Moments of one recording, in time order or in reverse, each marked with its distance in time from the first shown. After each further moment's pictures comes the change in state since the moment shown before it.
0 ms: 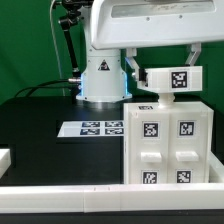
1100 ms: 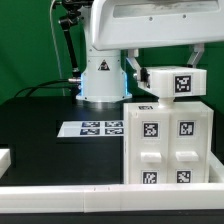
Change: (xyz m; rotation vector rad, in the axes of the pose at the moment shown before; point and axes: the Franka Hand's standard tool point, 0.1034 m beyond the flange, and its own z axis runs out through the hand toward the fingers) arm 0.007 -0.001 0.000 0.006 -0.060 -0.018
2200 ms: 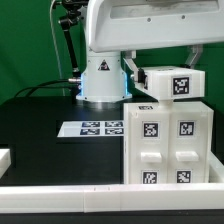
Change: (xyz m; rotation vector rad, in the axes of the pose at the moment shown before) arm 0.010 0.006 0.000 0.006 -0.070 -0.017
